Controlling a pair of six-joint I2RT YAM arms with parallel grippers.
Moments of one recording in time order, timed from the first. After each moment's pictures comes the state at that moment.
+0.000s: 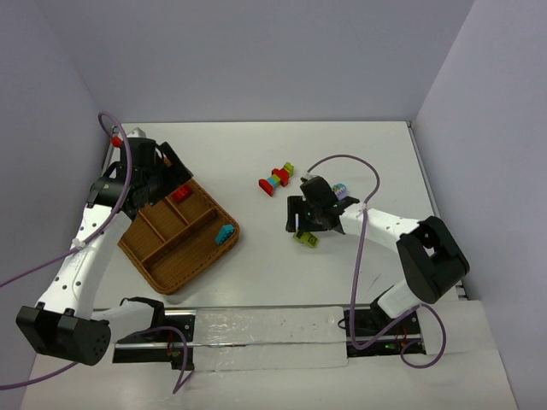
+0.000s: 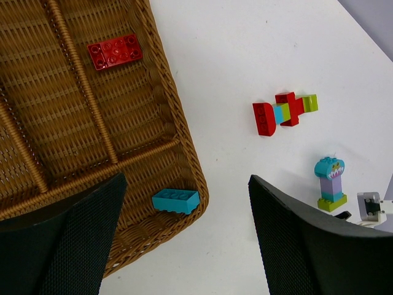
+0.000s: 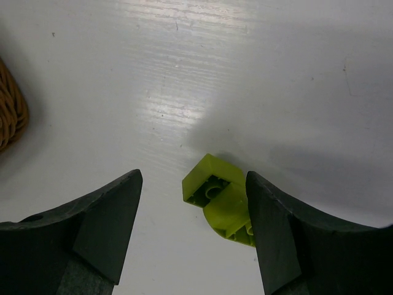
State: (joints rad) left arm -0.25 1.16 1.25 -0.80 -0.14 -0.75; right arm 0.58 1.52 0.85 -0.26 -0.02 0.52
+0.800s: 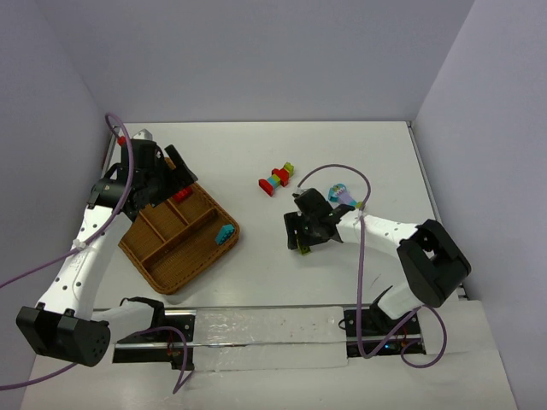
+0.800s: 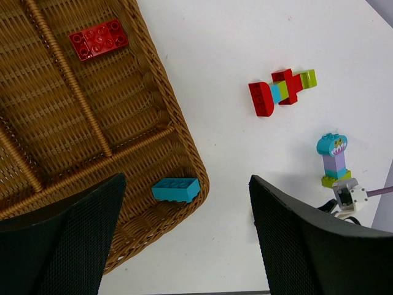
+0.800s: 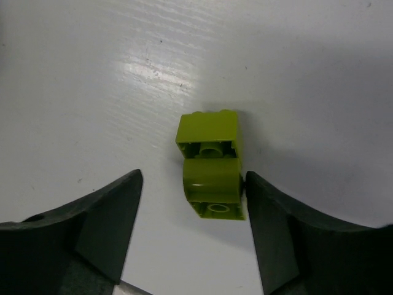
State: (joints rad) left arm -0.26 1.16 1.23 -0.80 -0.07 -0.70; right arm 0.66 1.49 0.80 -0.35 -0.03 0.44
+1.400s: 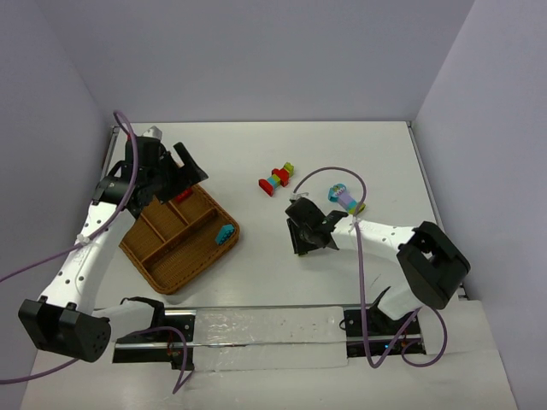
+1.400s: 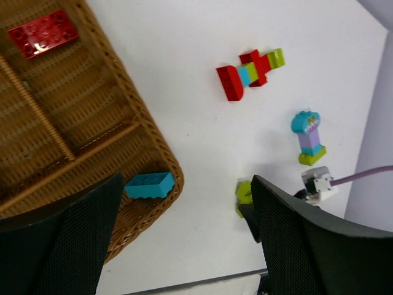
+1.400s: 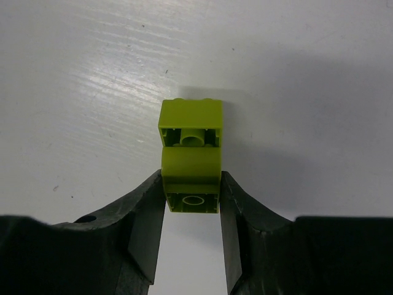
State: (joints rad) left arm -0.27 1.18 1.23 -0.75 0.04 -0.70; right arm 0.77 1.49 0.79 -0.38 0.16 0.49
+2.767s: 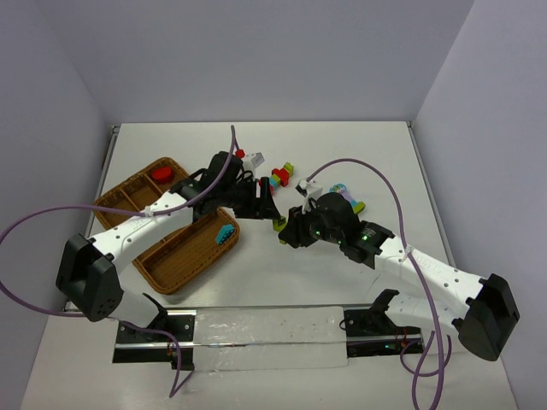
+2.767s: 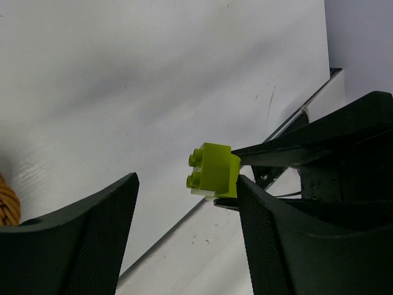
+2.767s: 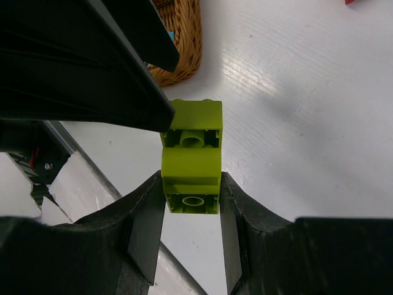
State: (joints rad) left arm -0.71 1.46 1.17 -0.45 0.36 -0.60; right arm 0.78 1.04 0.72 -0.20 -0.14 0.40
